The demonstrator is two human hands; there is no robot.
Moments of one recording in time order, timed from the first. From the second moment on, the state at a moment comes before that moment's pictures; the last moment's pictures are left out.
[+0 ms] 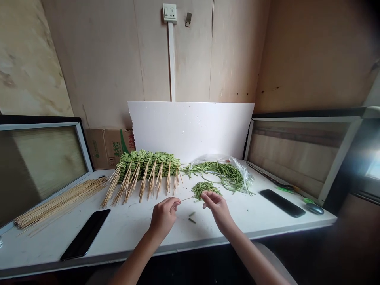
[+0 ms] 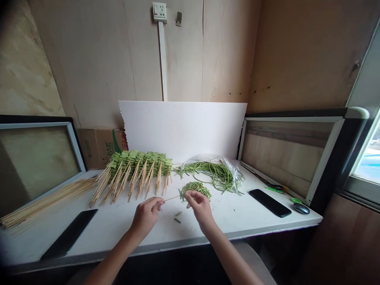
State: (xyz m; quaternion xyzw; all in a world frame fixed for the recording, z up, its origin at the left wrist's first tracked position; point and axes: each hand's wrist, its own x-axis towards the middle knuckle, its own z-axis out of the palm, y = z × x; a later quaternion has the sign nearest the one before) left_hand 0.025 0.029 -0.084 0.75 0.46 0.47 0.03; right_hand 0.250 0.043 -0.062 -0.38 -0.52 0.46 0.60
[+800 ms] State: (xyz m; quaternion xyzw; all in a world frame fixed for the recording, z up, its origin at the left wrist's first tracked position) left_hand 0.002 0.044 -0.082 0.72 0.53 0.44 0.07; right_hand 0.250 0.057 -0.109 -0.51 -0.82 0.03 0.26
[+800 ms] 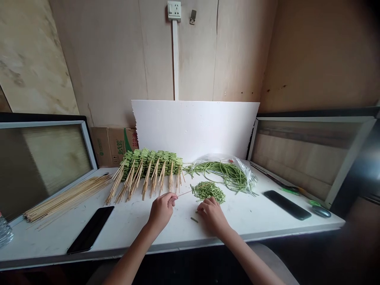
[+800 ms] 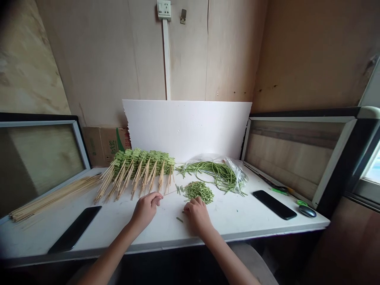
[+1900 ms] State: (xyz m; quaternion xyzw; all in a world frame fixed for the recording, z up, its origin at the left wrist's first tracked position) left_hand 0.003 0.041 -0.080 0.74 0.50 0.44 0.08; right_hand 0.297 0.073 -0.055 -0.29 -0.45 0.59 0.61
